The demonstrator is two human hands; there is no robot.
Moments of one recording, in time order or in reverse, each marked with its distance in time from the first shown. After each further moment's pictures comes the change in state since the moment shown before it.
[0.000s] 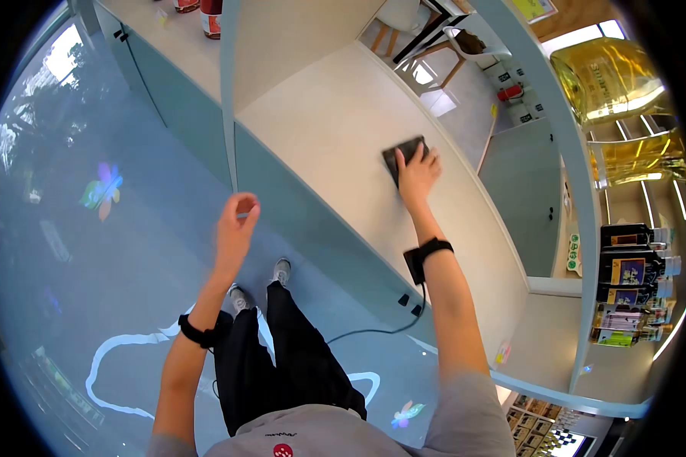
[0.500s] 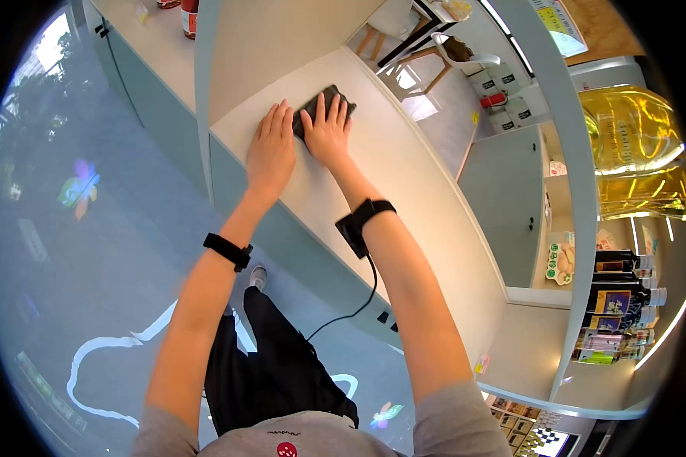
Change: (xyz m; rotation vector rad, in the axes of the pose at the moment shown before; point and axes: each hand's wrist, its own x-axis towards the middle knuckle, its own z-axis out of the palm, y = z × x) left_hand 0.139 -0.003 0.101 0.797 0.181 0.610; right_hand 0.069 -0.168 0.004 0.353 -0.230 -0.255
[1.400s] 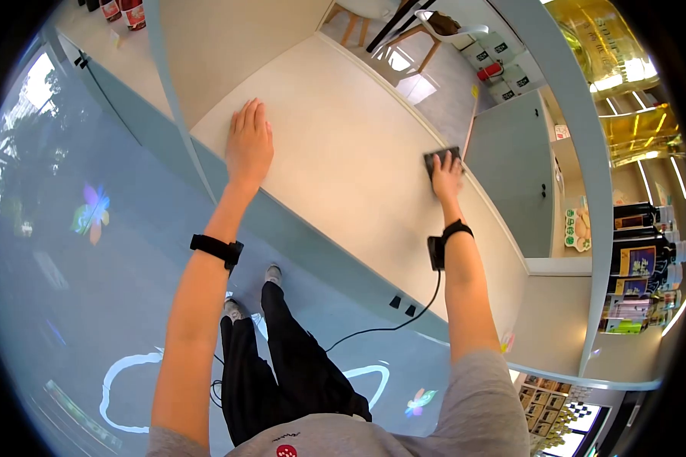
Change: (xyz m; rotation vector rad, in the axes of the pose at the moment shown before) left_hand -0.001 -0.006 0.008 0.068 0.006 0.038; right_hand -0.120 0.350 -0.056 -0.238 0.065 0.569
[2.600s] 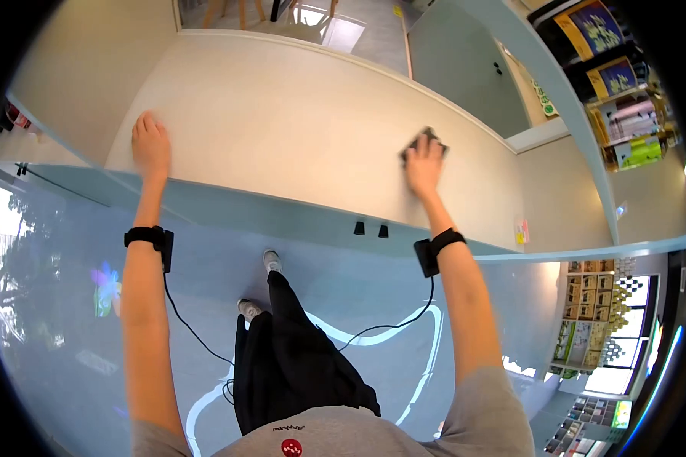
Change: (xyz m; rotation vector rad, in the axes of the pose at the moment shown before) left_hand -0.001 0.014 0.016 0.175 -0.031 0.133; right_hand -0.211 0.140 -0.033 -0.182 0.185 0.037
